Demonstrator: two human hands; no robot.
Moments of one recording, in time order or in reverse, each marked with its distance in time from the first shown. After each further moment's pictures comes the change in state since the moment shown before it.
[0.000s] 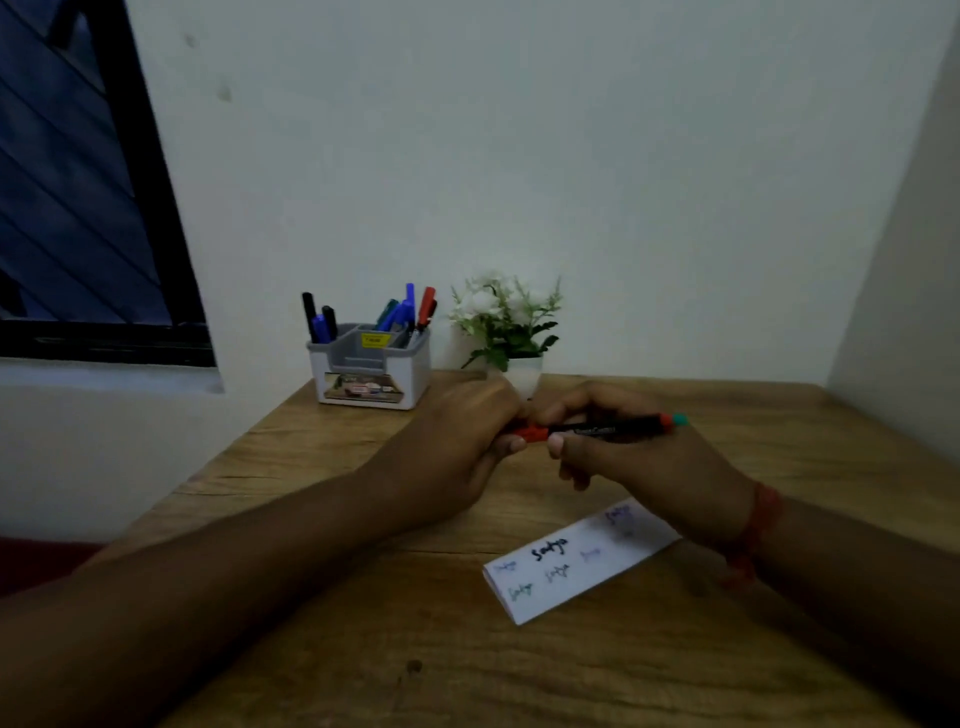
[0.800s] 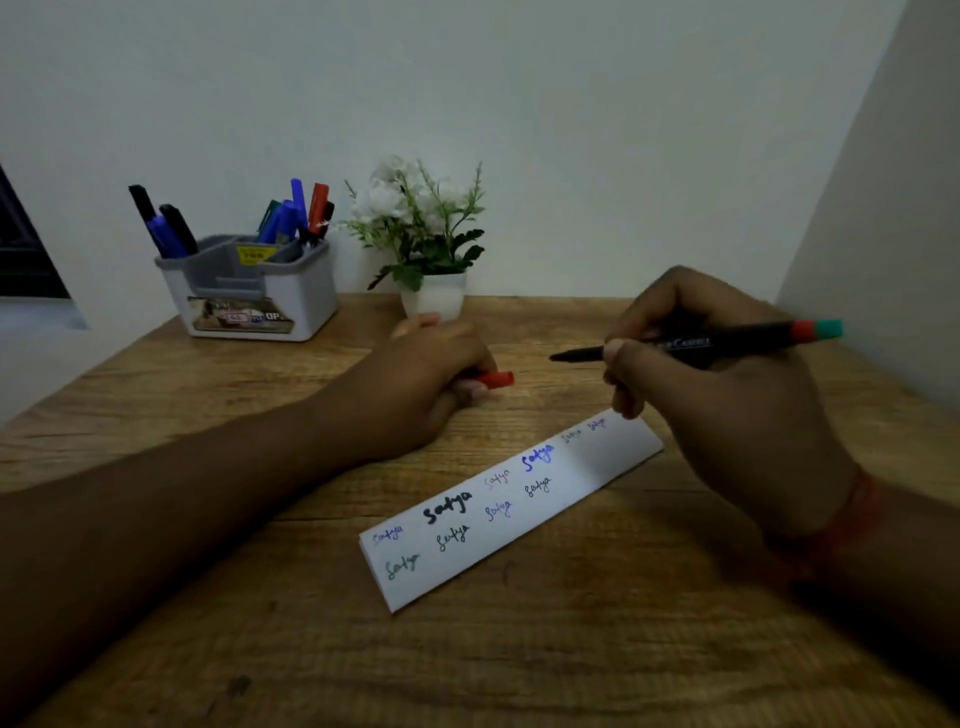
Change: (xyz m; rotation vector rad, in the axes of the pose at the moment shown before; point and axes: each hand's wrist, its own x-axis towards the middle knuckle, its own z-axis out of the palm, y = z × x) left_hand 0.037 -0.023 0.068 -0.022 -0.200 -0.059; right_hand -0.036 0.009 -0.048 -0.212 0.417 -0.055
